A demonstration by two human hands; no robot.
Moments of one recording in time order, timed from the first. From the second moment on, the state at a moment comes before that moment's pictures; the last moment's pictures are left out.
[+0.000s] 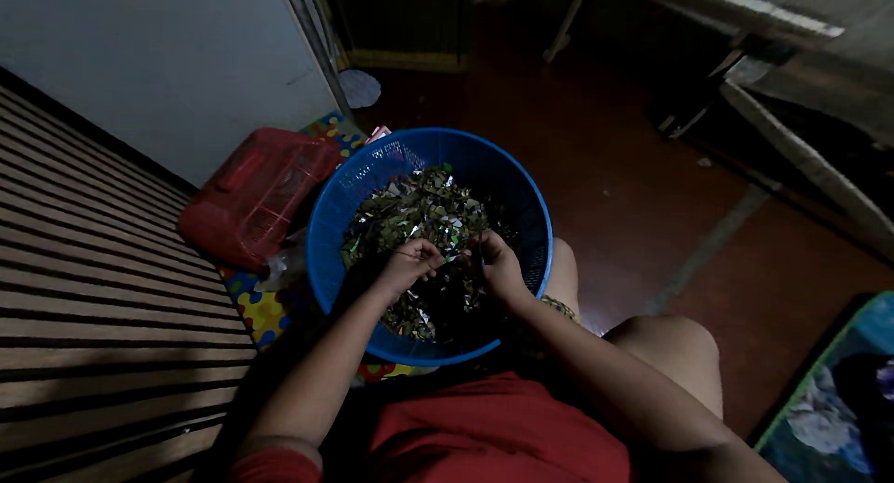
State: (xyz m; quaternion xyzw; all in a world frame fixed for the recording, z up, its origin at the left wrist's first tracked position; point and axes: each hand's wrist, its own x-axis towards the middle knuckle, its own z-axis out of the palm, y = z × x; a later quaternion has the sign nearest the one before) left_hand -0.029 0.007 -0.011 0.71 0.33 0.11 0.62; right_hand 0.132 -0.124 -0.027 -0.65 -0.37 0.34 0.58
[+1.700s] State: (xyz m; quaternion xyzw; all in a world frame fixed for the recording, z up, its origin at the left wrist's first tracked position) left_hand -0.031 0.010 -0.020 0.71 0.31 0.19 0.61; right_hand 0.128 -0.126 -0.026 -0.64 -0.52 0.46 0.32
